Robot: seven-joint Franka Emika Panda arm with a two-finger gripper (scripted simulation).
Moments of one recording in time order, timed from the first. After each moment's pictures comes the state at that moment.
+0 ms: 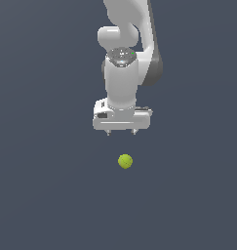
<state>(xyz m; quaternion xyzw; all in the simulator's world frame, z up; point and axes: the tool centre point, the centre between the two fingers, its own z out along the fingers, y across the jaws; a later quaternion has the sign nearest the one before) 0.013 0.013 0.193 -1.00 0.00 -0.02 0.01</state>
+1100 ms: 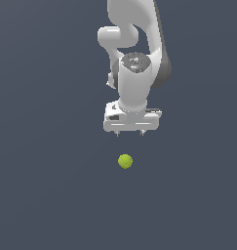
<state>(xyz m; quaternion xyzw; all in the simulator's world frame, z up) 0.008 0.049 0.182 -1.00 -0.01 -0.02 0.01</state>
